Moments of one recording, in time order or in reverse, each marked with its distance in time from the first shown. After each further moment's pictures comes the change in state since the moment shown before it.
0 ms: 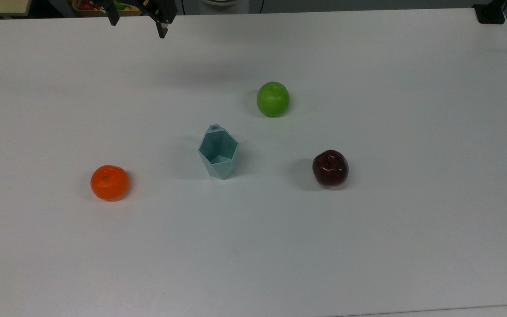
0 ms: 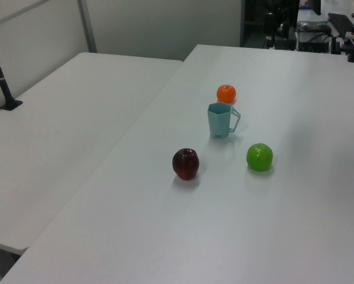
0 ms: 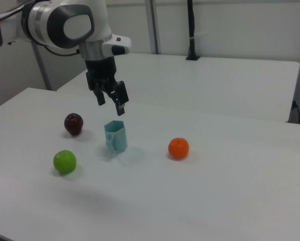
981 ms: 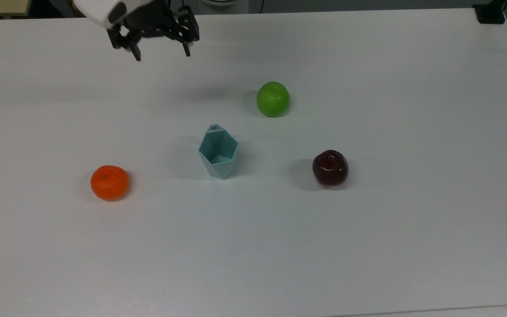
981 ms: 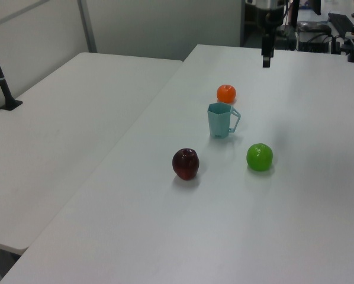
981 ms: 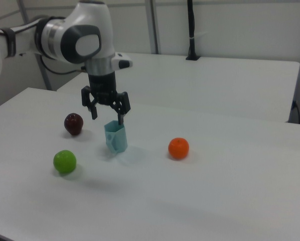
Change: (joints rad) arm 0.035 0.107 0.017 0.000 0.048 0.020 -0.380
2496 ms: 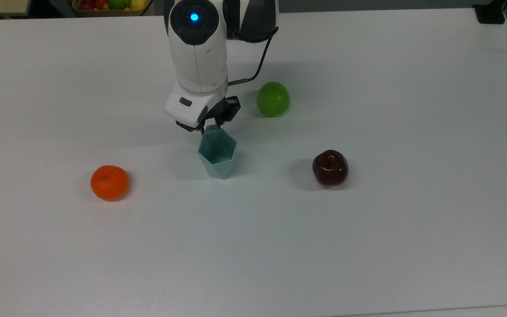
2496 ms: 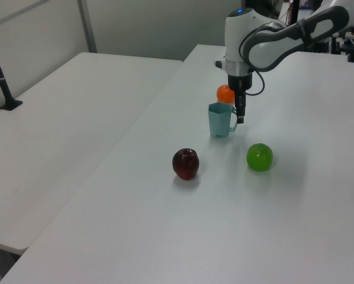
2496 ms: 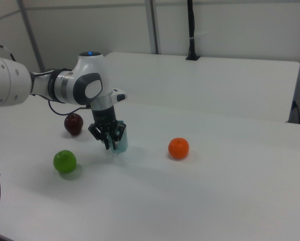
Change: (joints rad) arm 0.137 0.240 0.002 -0.075 -0.052 0.346 -0.042
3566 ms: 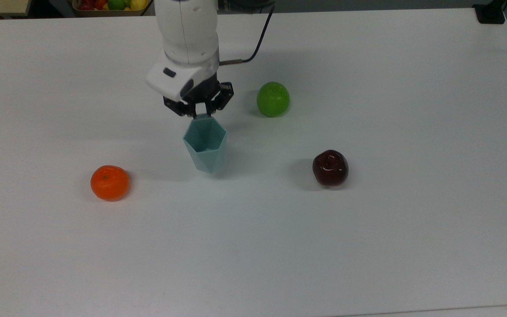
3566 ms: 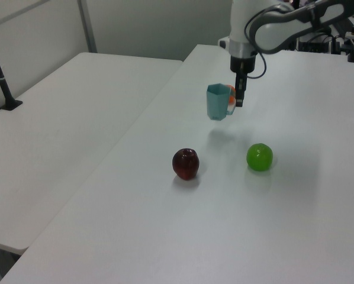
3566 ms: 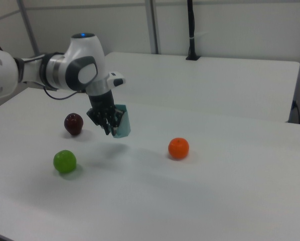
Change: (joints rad) arm -0.009 -0.106 -0.011 -0.007 0.000 -0.022 0.096
